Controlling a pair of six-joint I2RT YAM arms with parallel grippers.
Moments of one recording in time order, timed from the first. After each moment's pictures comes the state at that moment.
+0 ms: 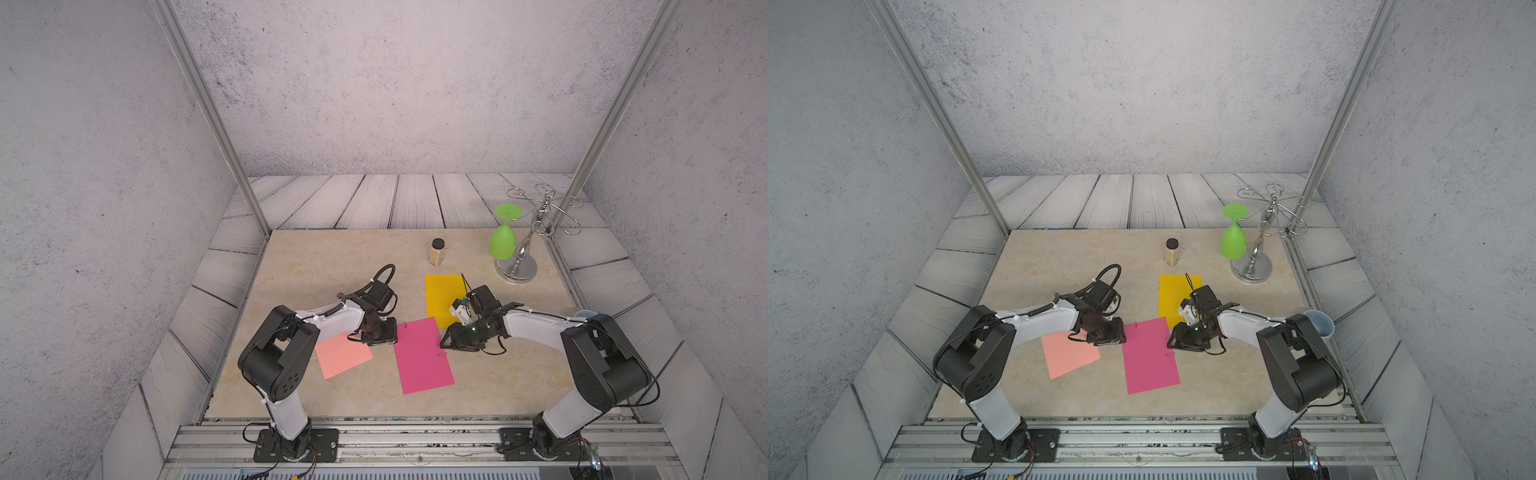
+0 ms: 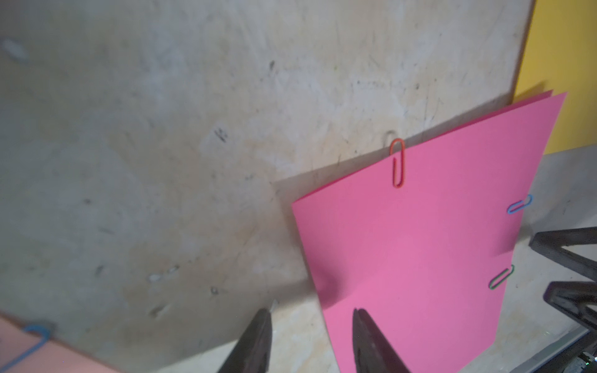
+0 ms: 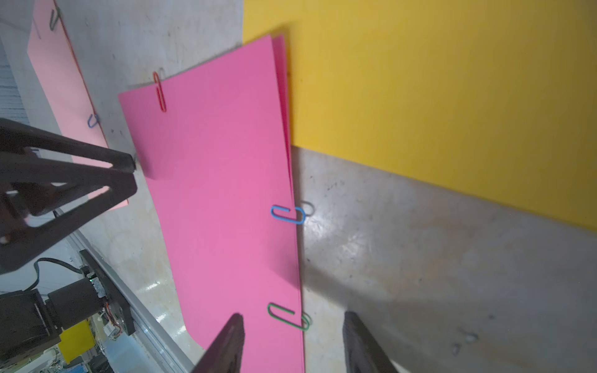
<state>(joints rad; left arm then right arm) -0.62 1.74 0.99 -0.51 0.26 -0.58 0.45 1.62 0.80 -0.42 -0.55 0.38</state>
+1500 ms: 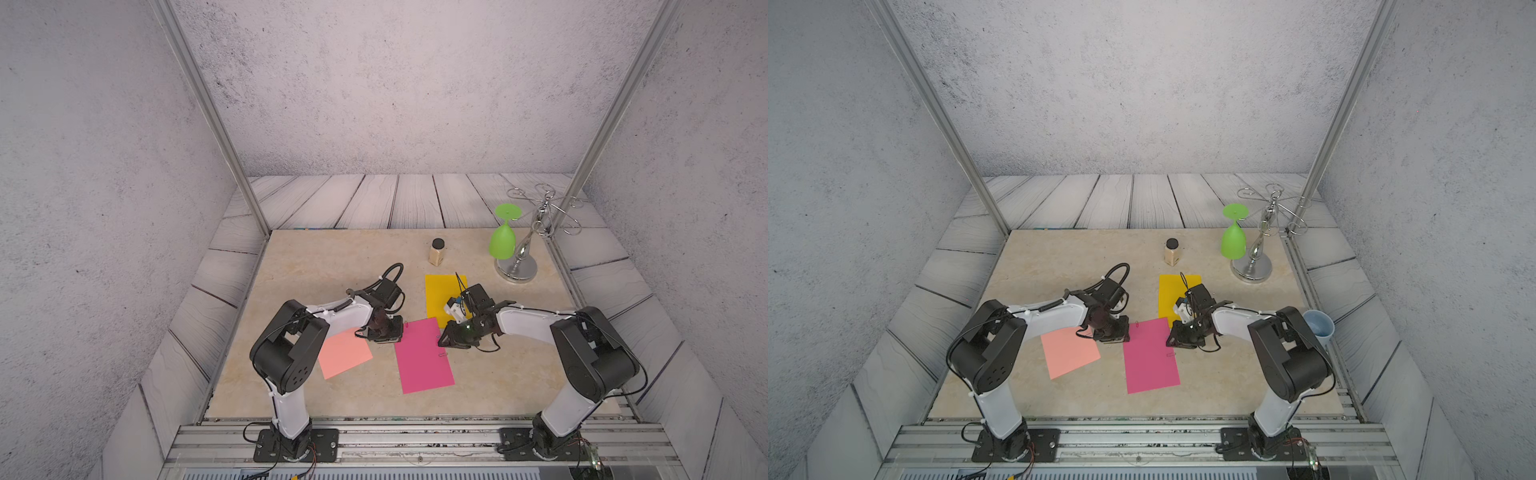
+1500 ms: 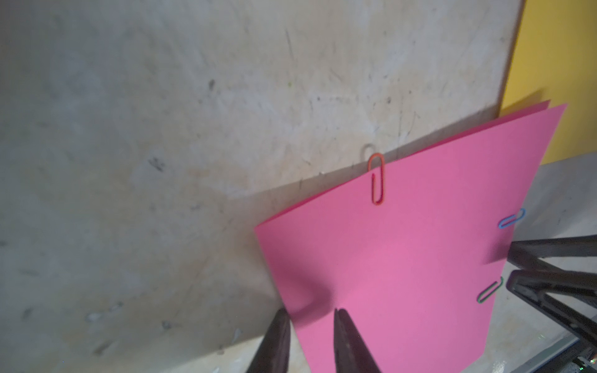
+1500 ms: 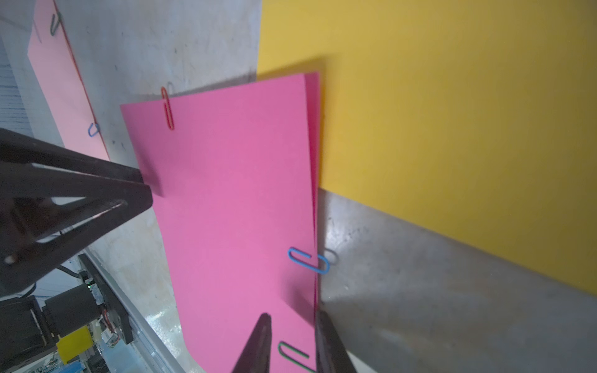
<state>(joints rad) -0.65 1.81 1.07 -0.54 0.26 -0.60 0.47 1.69 0.83 -0.37 -0.55 0.39</state>
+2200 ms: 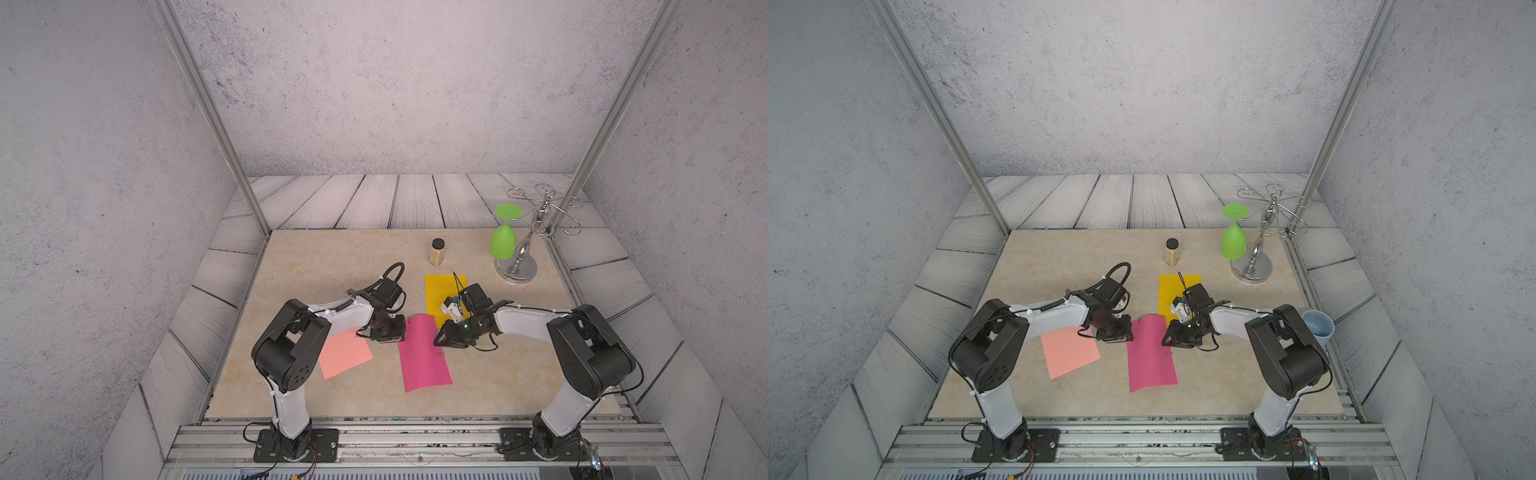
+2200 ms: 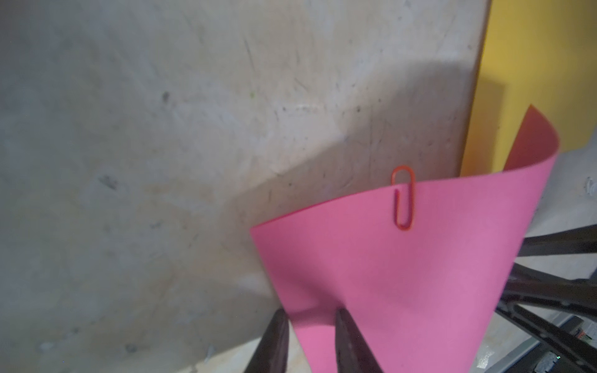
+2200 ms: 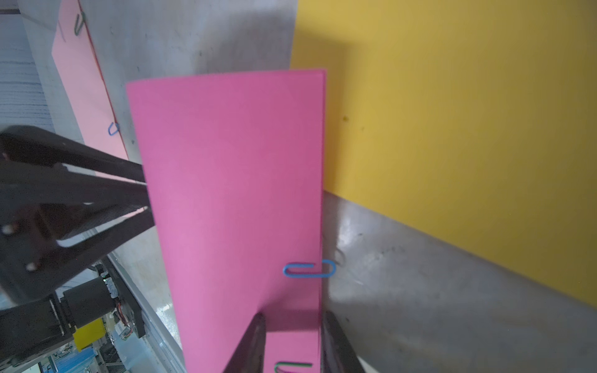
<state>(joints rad) -0.66 1.83 1.07 -0.50 0.30 -0.60 0.48 1.71 0.84 -0.34 -0.59 0.41</state>
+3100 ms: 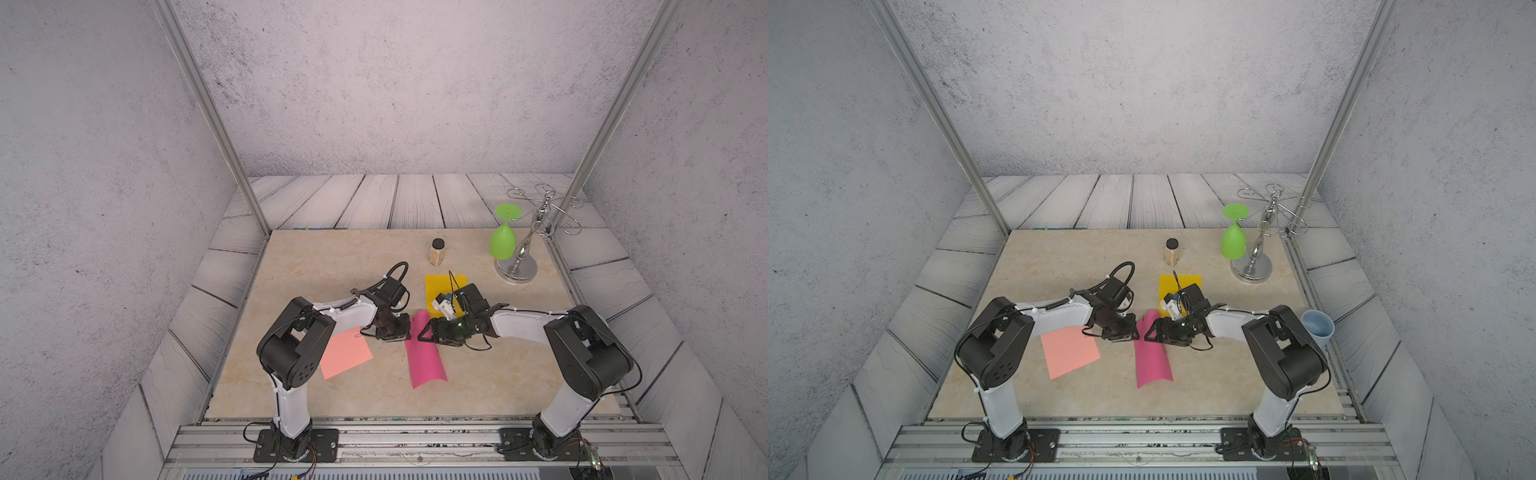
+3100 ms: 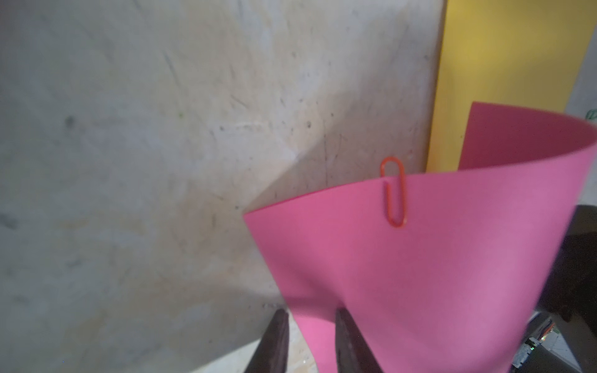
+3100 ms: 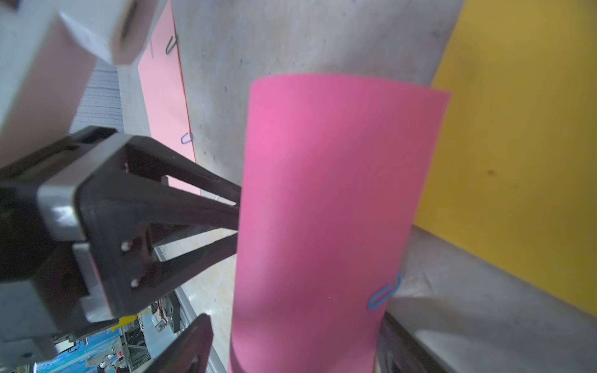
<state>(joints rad) -0.67 1.86 1.10 -0.46 0.34 -0.62 0.53 1.71 0.83 -0.18 -0.68 0.48</state>
